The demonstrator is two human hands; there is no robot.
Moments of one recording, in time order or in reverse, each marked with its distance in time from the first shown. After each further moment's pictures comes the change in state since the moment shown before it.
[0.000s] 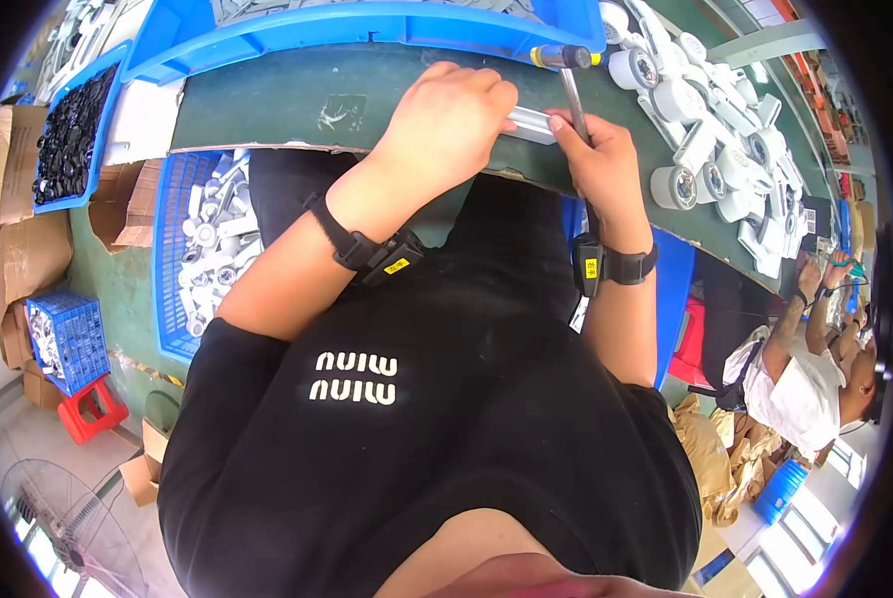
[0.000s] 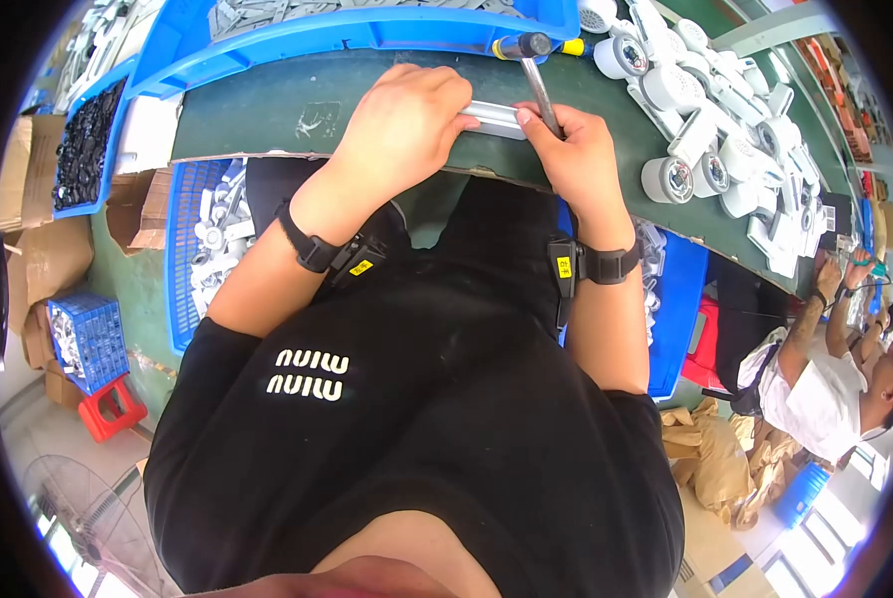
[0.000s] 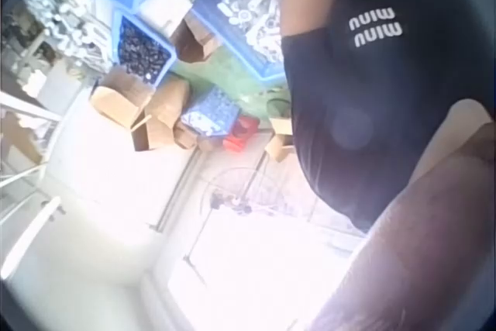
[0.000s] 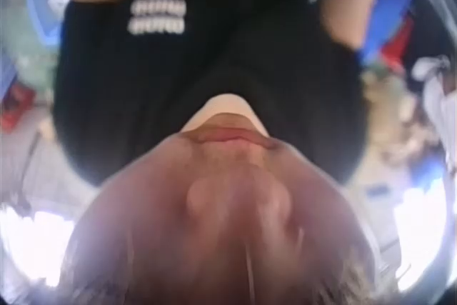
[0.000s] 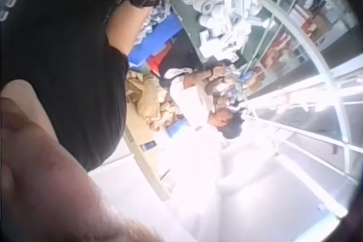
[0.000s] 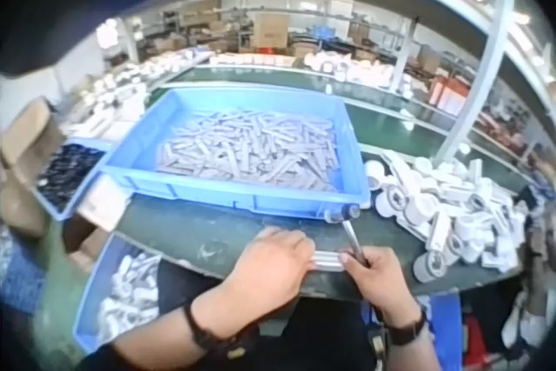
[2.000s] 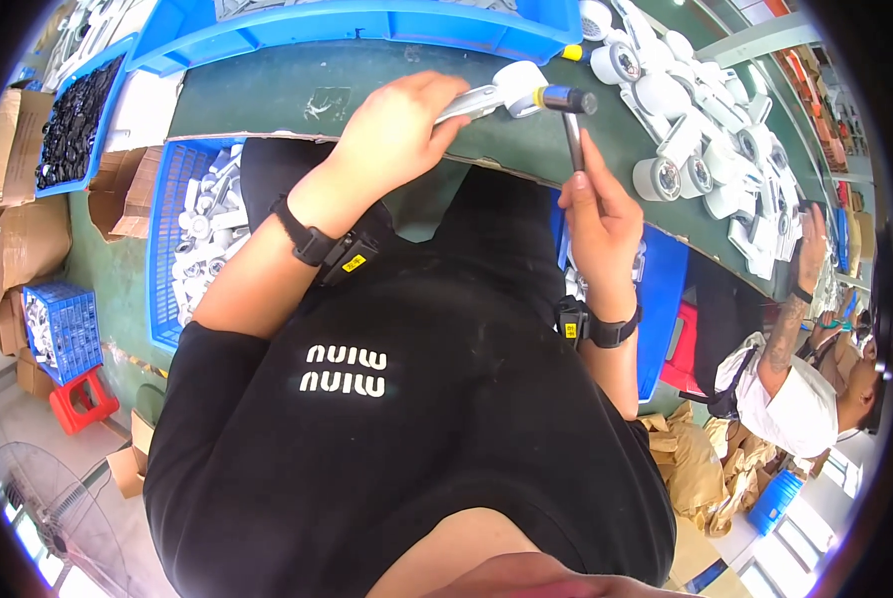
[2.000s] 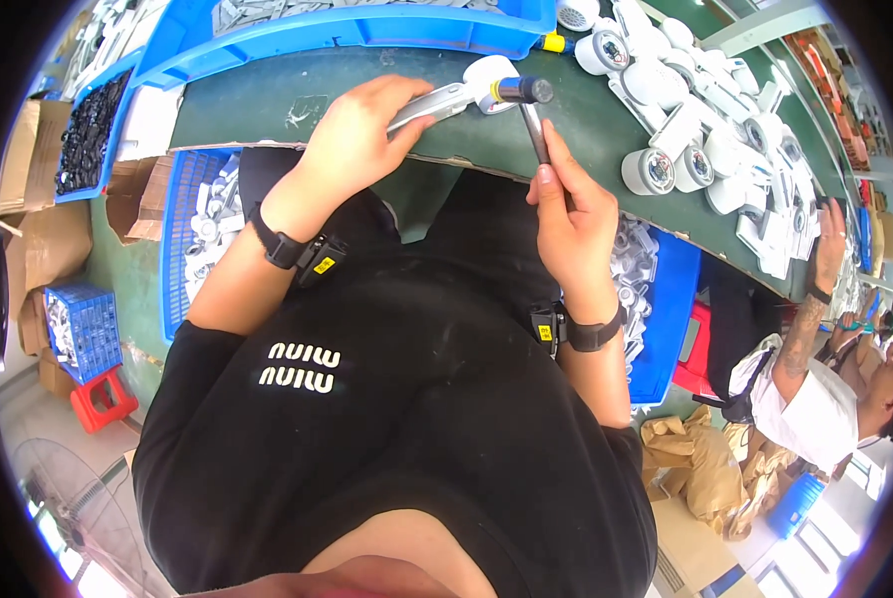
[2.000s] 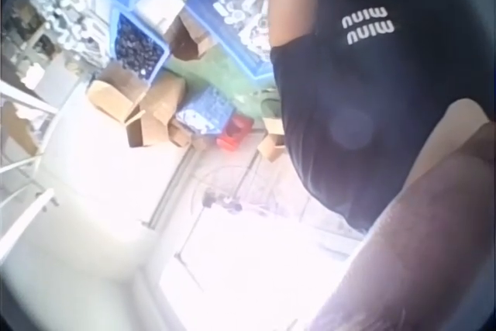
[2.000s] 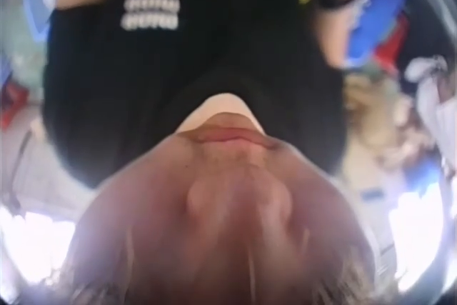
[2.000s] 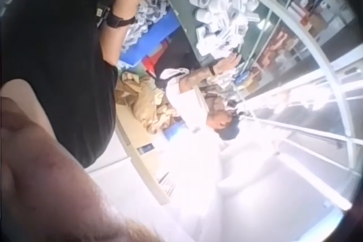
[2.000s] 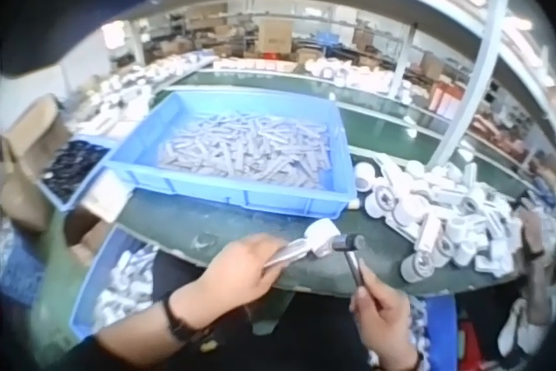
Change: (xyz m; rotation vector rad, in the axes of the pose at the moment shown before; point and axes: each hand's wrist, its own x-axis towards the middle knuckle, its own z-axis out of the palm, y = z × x) left_hand -0.024 0.005 -0.010 -0.124 0.061 -0.096; right_hand -0.080 0.026 -0.020 0.102 0.115 -0.271
